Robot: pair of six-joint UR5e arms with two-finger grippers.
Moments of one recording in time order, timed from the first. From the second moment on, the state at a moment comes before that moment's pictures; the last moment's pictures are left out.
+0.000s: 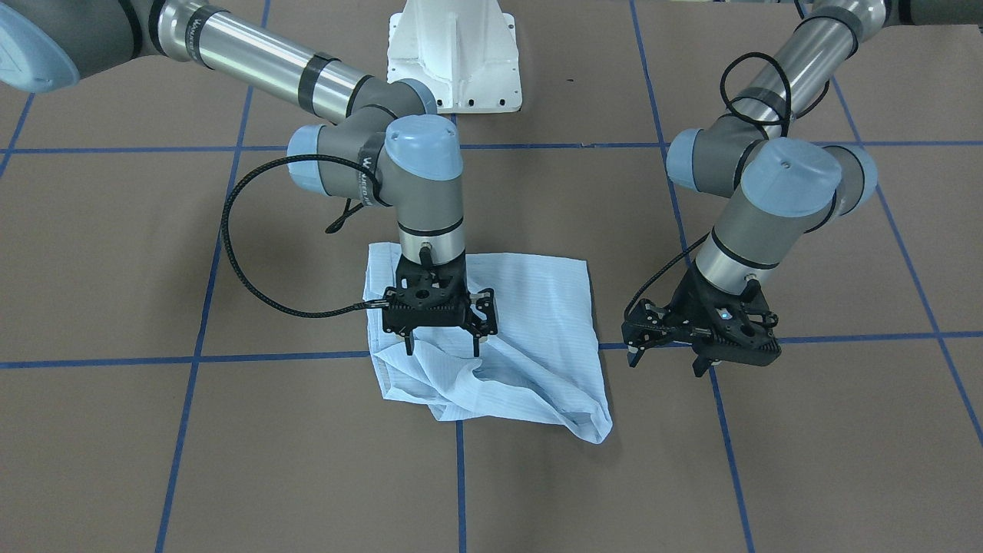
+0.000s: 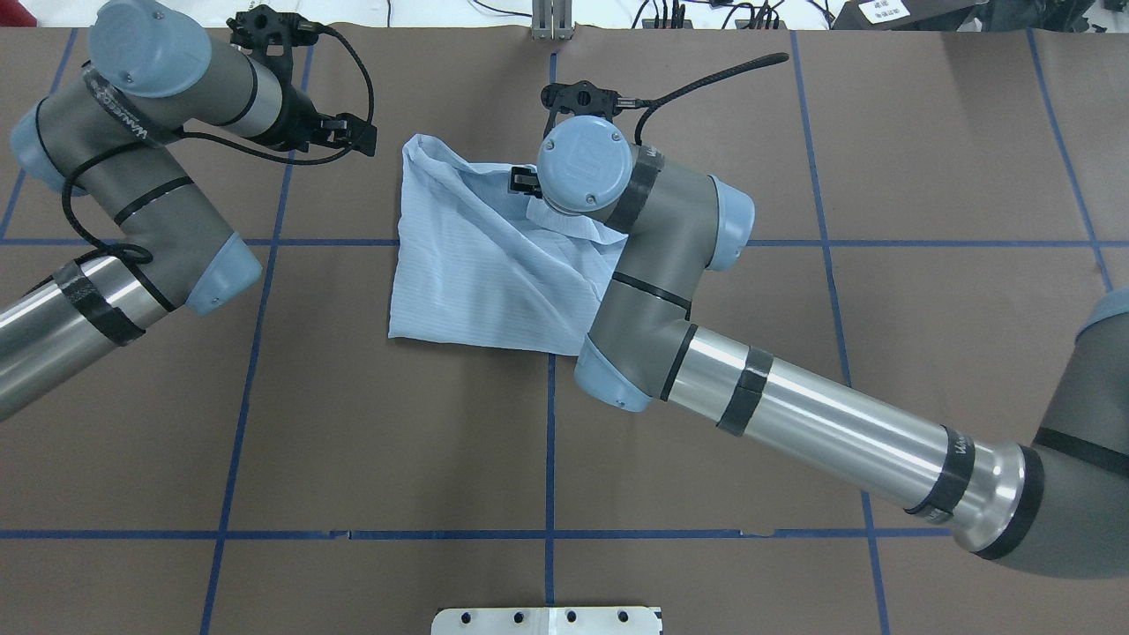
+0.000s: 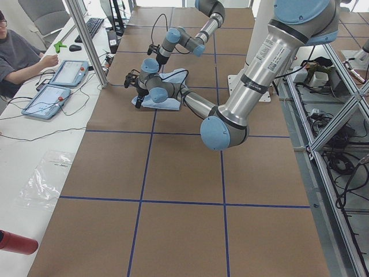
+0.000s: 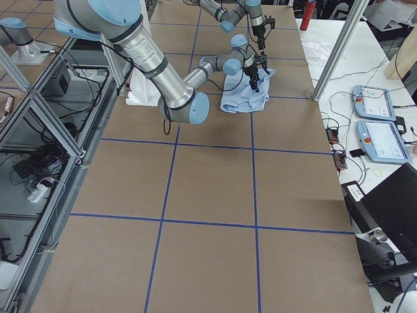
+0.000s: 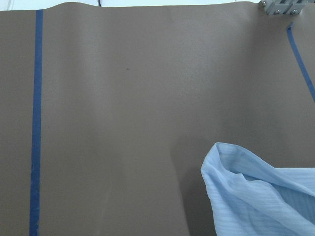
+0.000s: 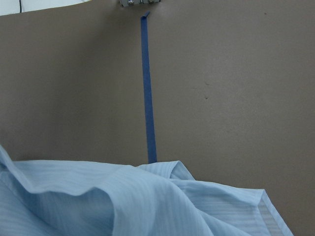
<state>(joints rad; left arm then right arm) -0.89 -2.15 -1.41 -2.13 -1.95 -0.91 0.58 -0.70 1.27 -1.20 1.54 1.27</state>
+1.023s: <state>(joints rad) -0.89 -2.14 -1.42 -2.13 -1.94 -0.91 0.54 -0.81 1.30 -0.99 1.57 1.24</state>
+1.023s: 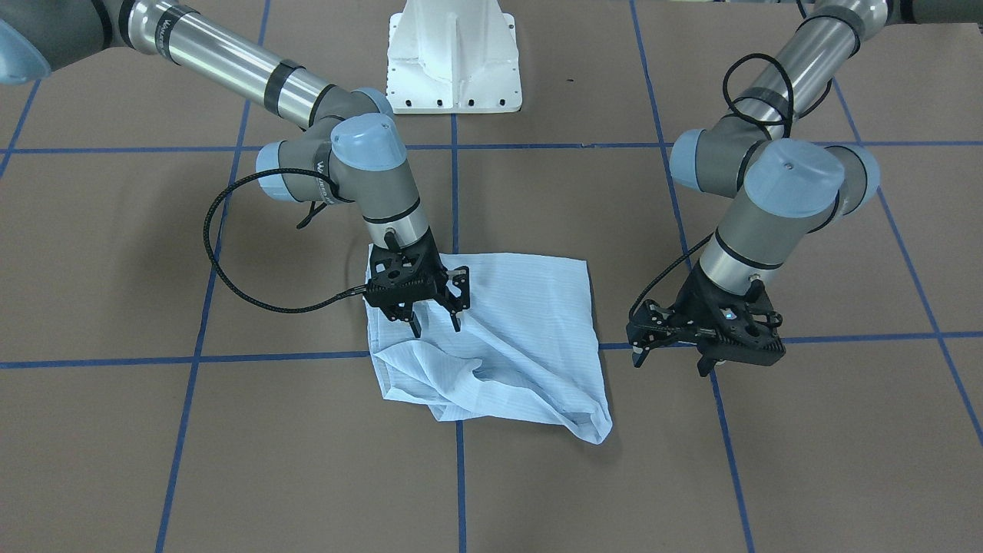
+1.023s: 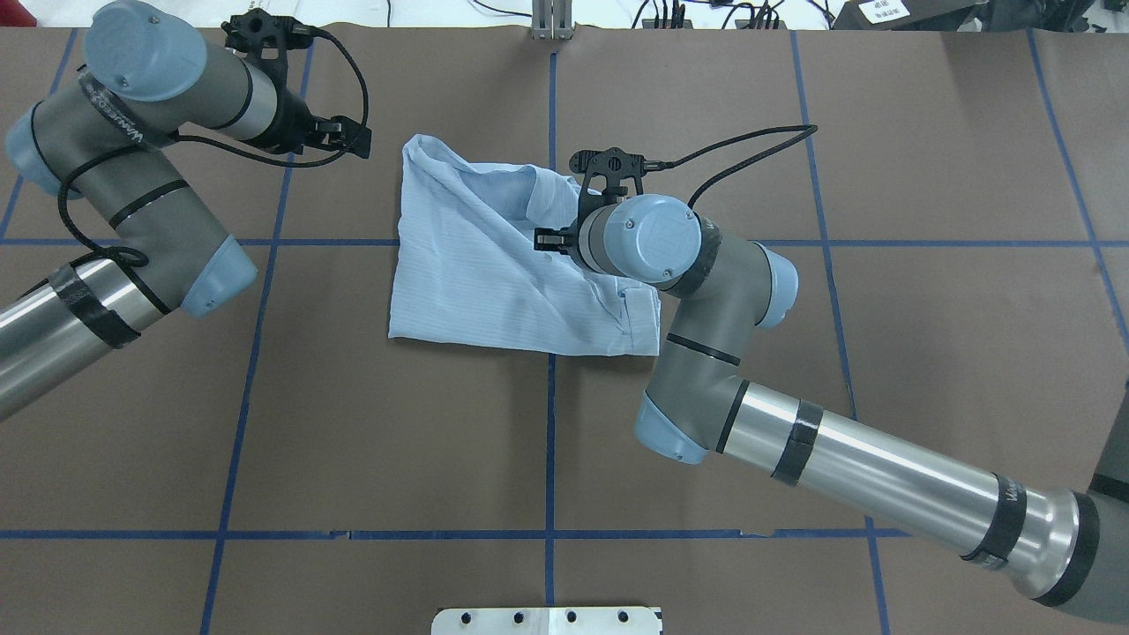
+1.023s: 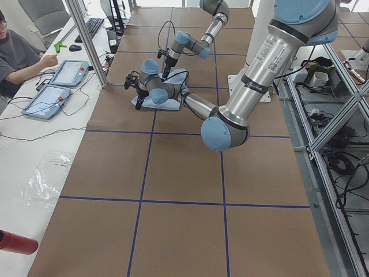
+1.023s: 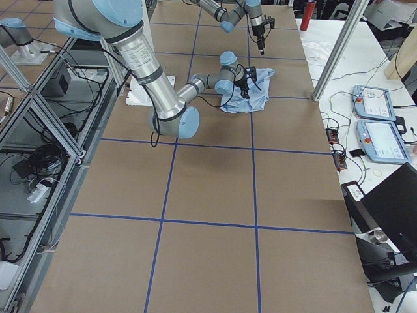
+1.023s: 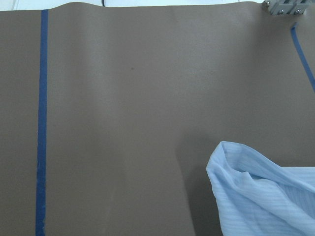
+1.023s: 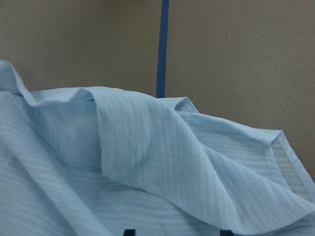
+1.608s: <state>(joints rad) -0.89 -2.11 -1.46 -2.13 -1.94 -0.91 0.56 -0.65 1.15 -1.09 1.49 1.24</state>
